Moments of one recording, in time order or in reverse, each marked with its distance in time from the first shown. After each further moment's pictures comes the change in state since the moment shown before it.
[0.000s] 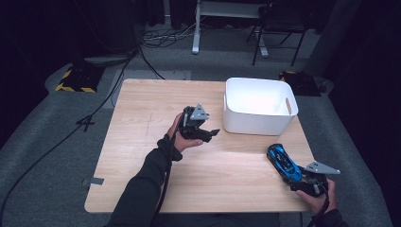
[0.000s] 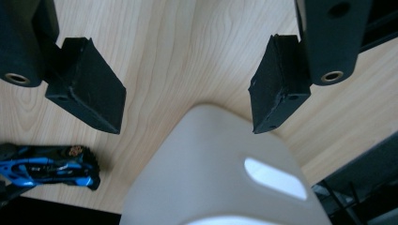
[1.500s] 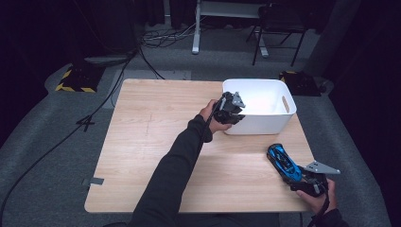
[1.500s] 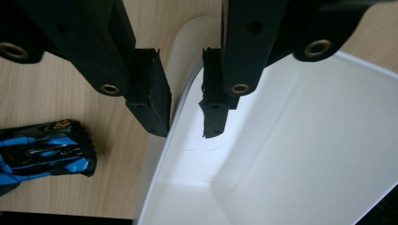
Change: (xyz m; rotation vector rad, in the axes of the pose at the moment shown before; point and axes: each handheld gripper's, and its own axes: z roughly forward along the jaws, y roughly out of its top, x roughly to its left) left arm -0.012 0.077 0.071 0.150 -0.053 0.182; right arm 0.000 0.000 0.001 -0.004 0.005 0.000
